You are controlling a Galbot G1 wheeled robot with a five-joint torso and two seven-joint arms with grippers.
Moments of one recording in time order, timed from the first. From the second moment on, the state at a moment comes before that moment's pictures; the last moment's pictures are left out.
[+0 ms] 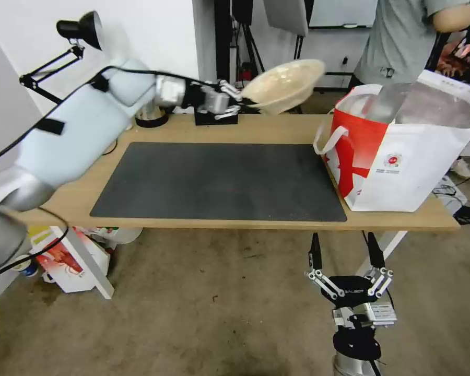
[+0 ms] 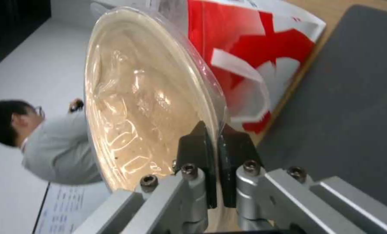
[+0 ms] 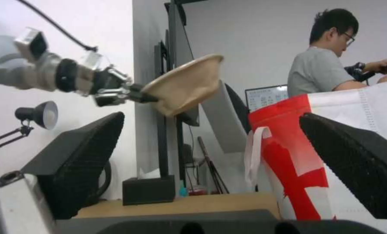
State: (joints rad) left arm -0.25 -1.05 0.48 -1.20 -0.22 -0.52 0.92; right arm -1.83 1.30 0.28 2.17 -0.13 0.82 0.38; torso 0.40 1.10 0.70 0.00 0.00
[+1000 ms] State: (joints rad) left arm -0.45 -1.37 0.55 -0.96 -0.17 -0.54 0.96; right arm -1.83 1.30 0.28 2.17 -0.13 0.82 0.38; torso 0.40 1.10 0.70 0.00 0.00
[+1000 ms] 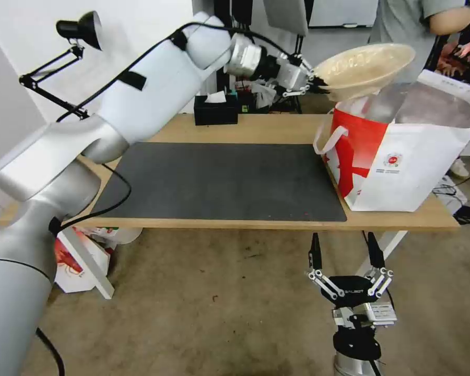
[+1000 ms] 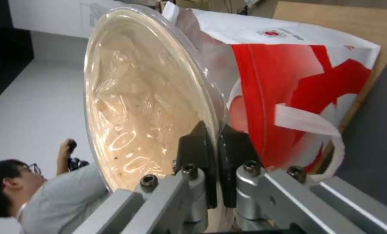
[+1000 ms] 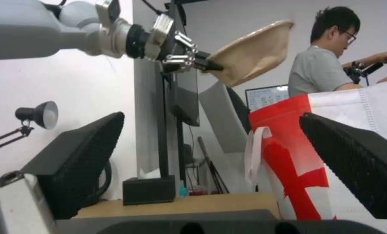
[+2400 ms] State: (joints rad) left arm -0.43 -1.59 0.52 -0.74 -0.06 -0.58 0.93; right arm -1.83 1.30 0.28 2.17 -0.13 0.82 0.38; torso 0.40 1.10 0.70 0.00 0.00
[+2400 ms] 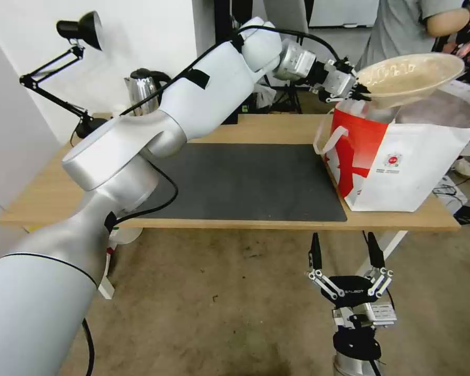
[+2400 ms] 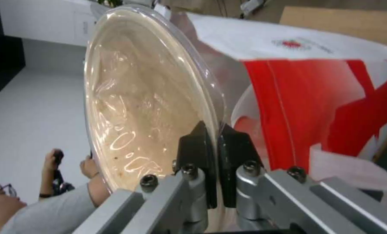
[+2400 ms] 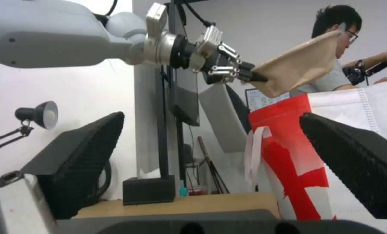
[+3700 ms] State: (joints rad) left arm -0.43 -1.59 0.56 -0.72 -0.08 -0.55 0.83; right arm -1.83 1.30 0.28 2.17 -0.13 0.82 0.38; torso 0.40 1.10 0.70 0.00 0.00
